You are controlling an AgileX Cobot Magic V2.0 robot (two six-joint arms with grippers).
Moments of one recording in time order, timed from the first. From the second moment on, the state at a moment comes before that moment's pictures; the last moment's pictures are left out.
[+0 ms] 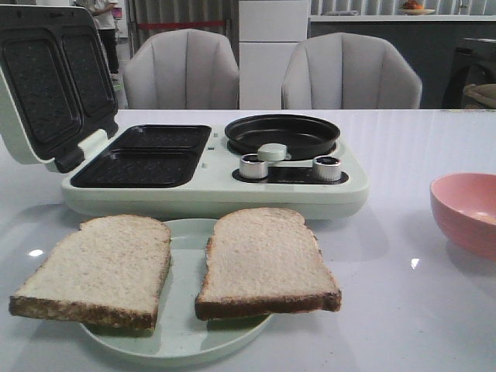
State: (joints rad) left arm -0.04 0.51 -0.52 -0.04 0.56 0.04; right arm -0.07 0.72 -0.62 0.02 0.68 -0.02
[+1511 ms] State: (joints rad) left arm -1.00 1.41 -0.48 1.22 0.61 -0.55; right arm -0.07 0.72 -0.62 0.02 0.68 -0.02
